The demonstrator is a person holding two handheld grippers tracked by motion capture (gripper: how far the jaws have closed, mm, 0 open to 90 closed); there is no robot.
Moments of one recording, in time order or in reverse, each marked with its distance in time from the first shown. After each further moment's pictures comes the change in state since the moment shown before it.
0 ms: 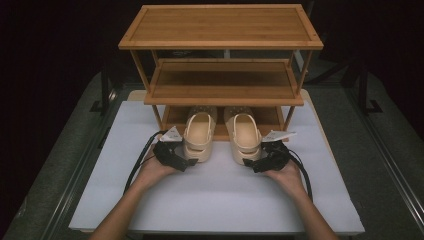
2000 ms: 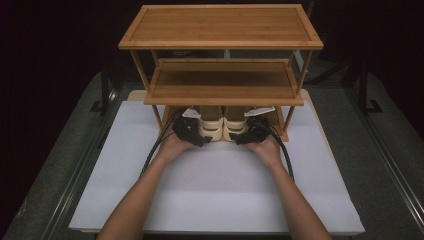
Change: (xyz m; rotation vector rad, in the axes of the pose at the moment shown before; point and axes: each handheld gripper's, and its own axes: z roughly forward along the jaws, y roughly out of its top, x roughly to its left) left arm 0.044 0.056 0.063 0.043 0.045 -0.013; right arm -0.030 0.065 0.063 -0.032 -0.107 -0.021
